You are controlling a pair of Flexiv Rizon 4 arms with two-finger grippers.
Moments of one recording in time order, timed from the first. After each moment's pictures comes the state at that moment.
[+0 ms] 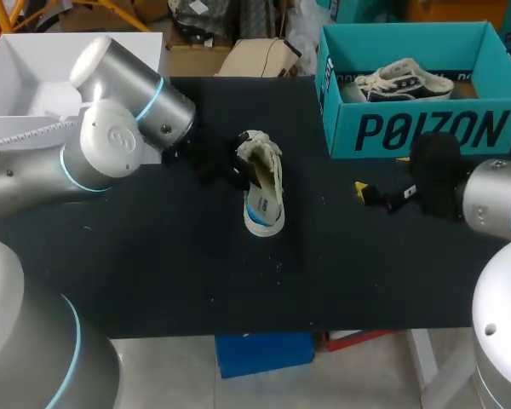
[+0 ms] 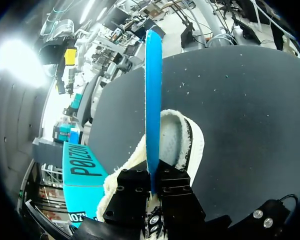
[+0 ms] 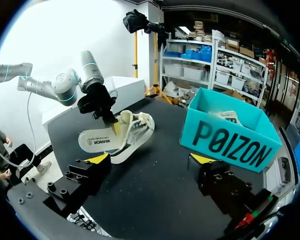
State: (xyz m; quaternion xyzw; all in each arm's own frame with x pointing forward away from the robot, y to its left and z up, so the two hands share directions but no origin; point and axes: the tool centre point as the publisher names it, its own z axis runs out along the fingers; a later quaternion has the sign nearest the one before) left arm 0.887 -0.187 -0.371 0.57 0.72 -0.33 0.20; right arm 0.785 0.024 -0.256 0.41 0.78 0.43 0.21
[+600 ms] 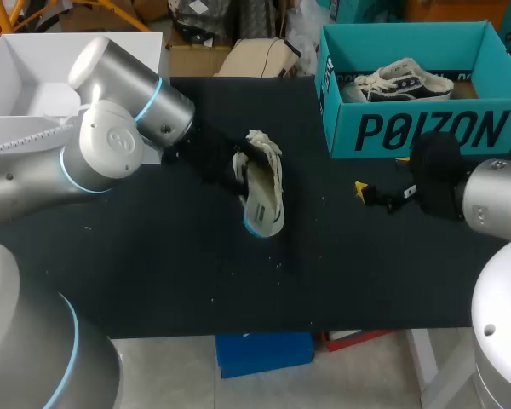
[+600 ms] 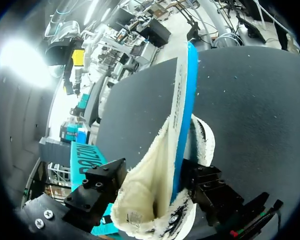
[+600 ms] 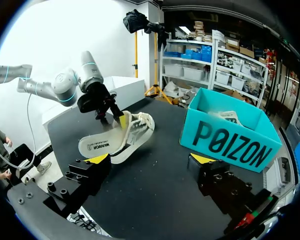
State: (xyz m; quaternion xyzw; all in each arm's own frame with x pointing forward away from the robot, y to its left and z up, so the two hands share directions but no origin) left arm 0.887 -0.191 -0.365 0.57 0.72 -0.34 0.21; right arm 0.785 0.024 -0.256 0.41 0.78 0.43 0.21
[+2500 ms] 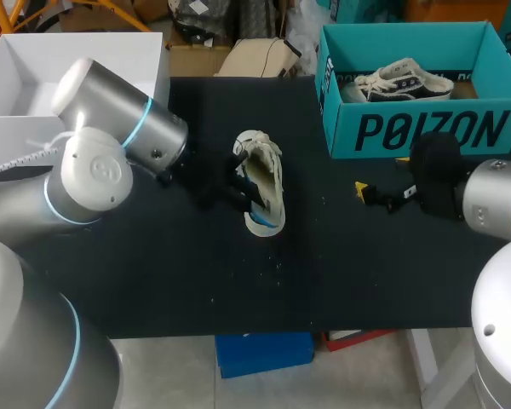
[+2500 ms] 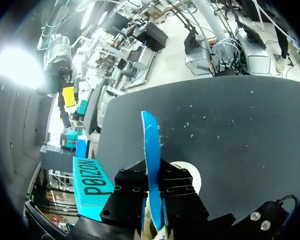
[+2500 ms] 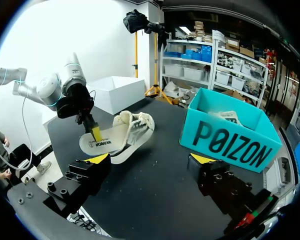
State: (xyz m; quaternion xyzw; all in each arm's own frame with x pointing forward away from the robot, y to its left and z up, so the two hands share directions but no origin) left arm 0.815 -0.193 -0.344 0.57 0.71 -0.36 0.23; right arm 0.785 0.024 -0.257 0.41 0.78 0.43 0.21
